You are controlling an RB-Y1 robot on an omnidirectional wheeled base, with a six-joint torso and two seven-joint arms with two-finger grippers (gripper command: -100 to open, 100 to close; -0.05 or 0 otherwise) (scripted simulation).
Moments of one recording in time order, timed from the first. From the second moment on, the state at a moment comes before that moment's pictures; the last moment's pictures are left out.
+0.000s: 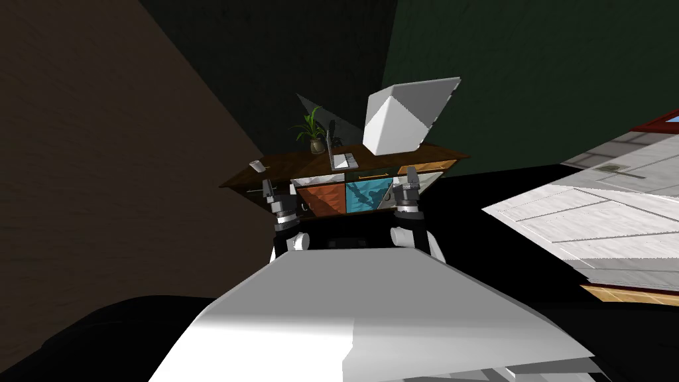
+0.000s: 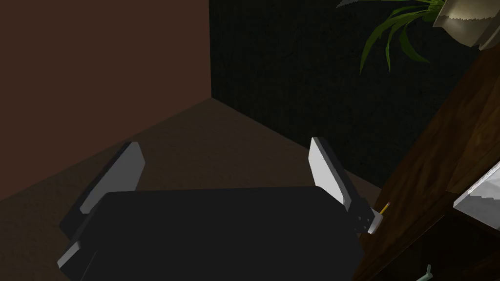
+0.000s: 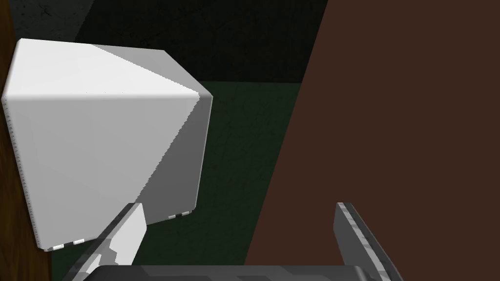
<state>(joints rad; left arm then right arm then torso) 0.55 -0.05 -0.07 -2.25 0.03 -0.53 0.09 0.49 -0.03 0.01 -2.23 0.11 -0.40 -0.04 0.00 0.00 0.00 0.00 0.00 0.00</state>
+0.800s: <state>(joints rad) 0.55 -0.05 -0.07 -2.25 0.03 -0.53 0.09 0.49 -0.03 0.01 -2.23 0.11 -0.40 -0.04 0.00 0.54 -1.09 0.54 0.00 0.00</state>
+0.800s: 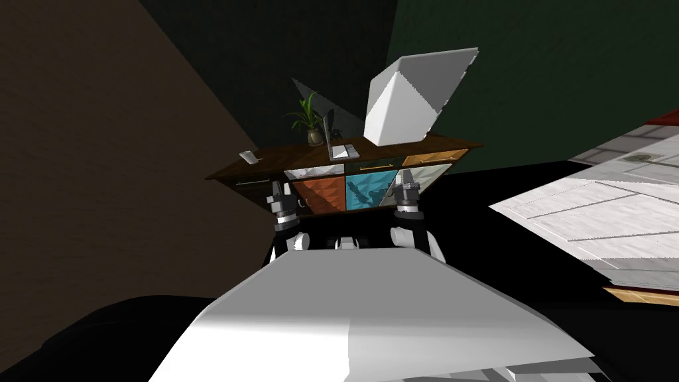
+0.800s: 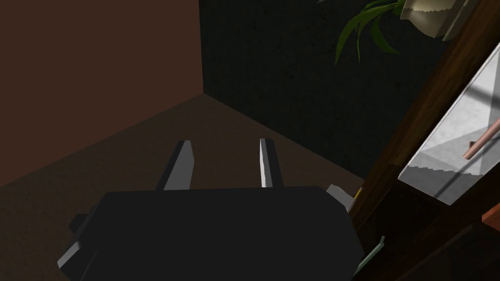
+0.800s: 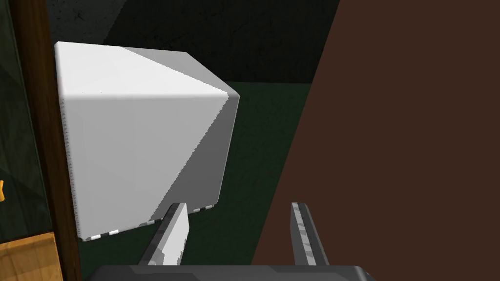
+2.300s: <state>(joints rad) 0.55 -0.05 -0.07 -2.25 0.03 -0.53 0.09 0.17 -0.27 0.00 -2.06 0.48 -0.41 0.01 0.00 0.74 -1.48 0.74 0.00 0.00</state>
